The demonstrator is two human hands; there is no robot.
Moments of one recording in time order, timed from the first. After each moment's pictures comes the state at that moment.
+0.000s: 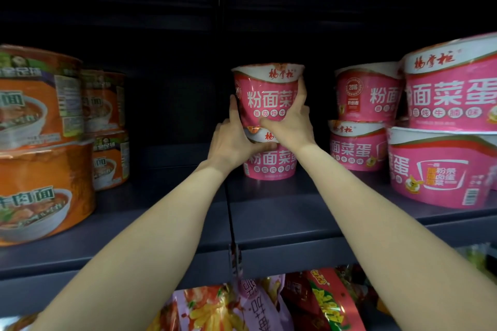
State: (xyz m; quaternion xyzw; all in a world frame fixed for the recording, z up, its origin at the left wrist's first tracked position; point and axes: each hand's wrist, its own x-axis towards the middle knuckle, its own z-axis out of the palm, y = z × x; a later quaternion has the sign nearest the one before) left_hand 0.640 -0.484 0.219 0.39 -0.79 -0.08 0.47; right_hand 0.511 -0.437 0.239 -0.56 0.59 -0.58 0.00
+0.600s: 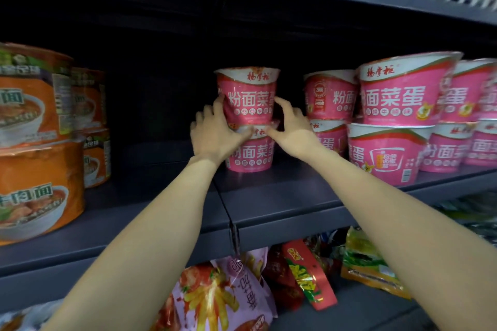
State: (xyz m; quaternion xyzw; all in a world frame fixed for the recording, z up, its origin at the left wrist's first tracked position) left_hand 0.649 -0.466 0.227 0.42 -0.76 0.04 0.49; right_hand 0.497 -0.382 0.234 -0.59 0.69 -0.42 -0.09
